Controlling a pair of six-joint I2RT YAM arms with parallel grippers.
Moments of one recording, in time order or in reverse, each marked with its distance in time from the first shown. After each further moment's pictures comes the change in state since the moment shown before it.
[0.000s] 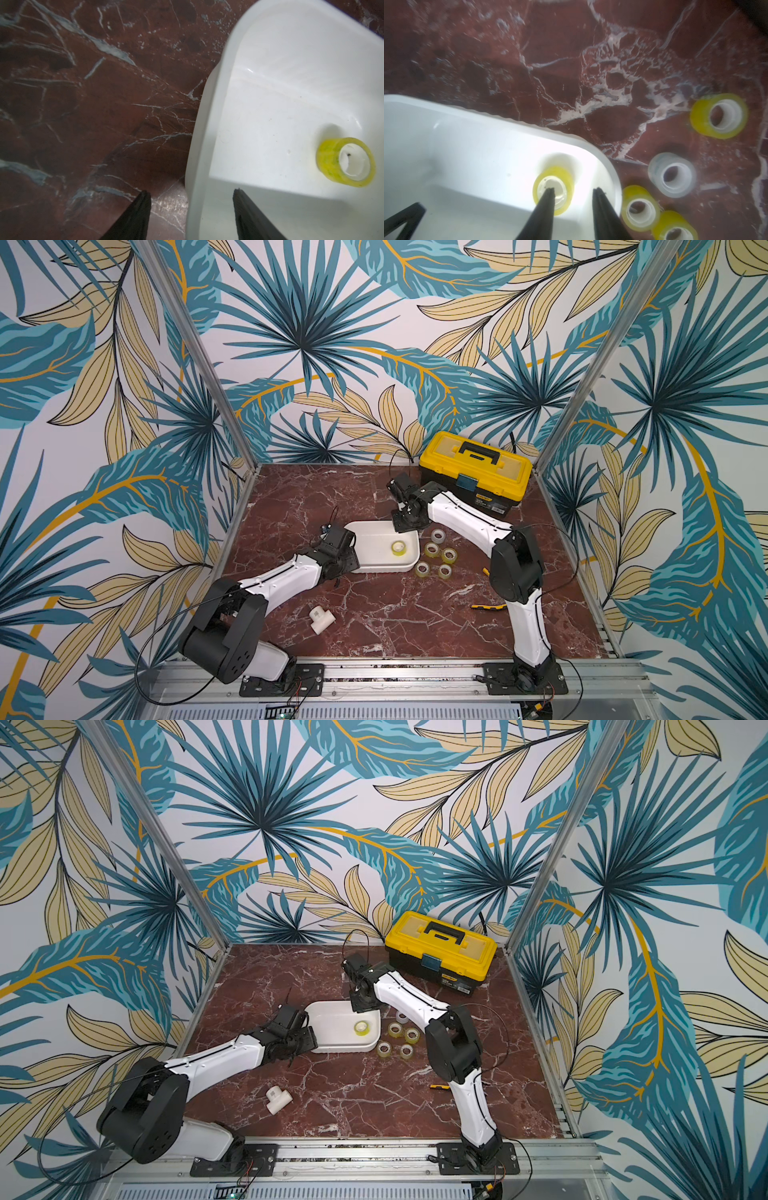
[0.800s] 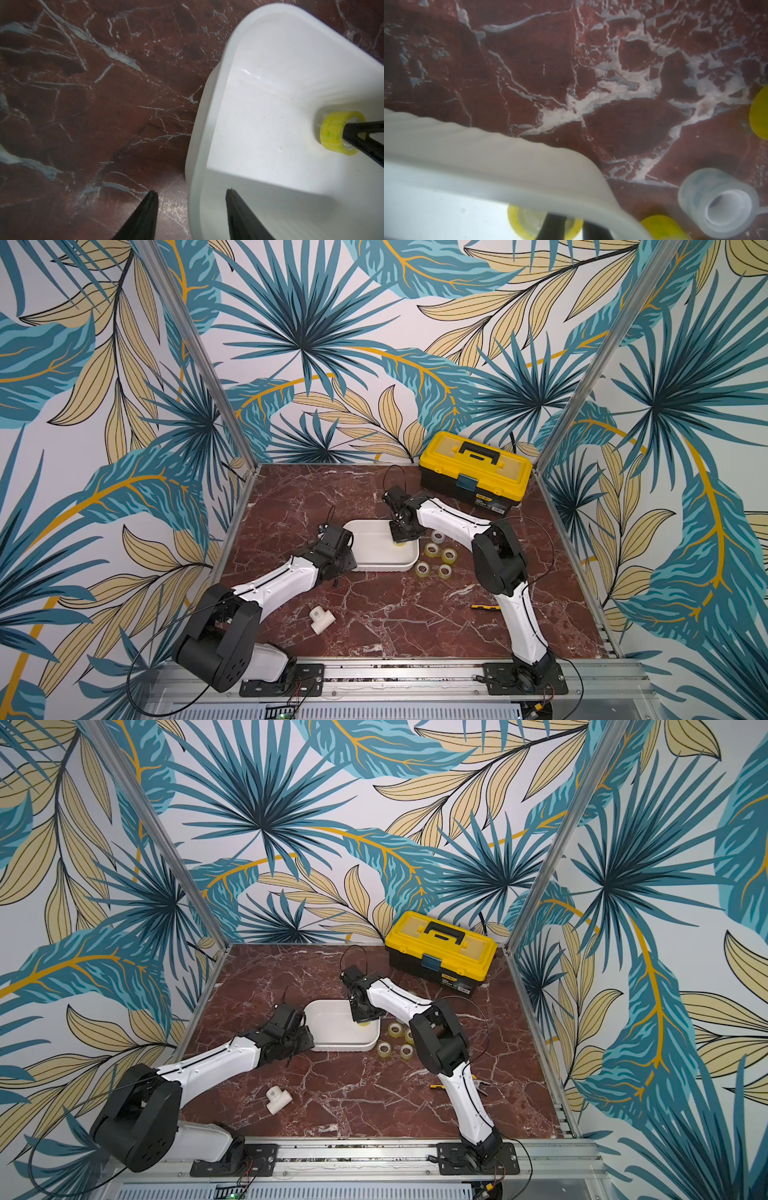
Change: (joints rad) left arm 0.008 -0.047 -0.012 -0.007 0.003 -0.013; right arm 0.000 0.163 -0.017 0.030 0.013 0.023
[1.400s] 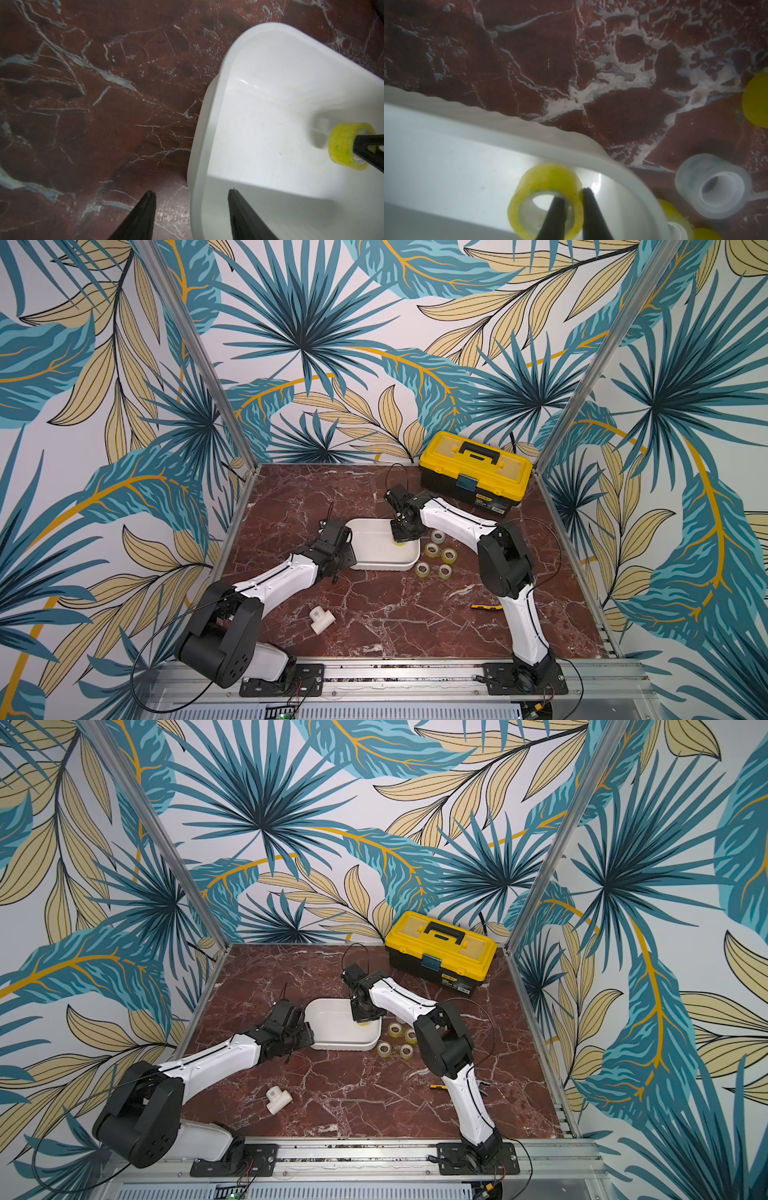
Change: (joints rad) left arm 0.018 0.018 0.017 0.033 0.000 0.064; right arm 0.000 -0.046 -0.032 0.003 -0.021 0.023
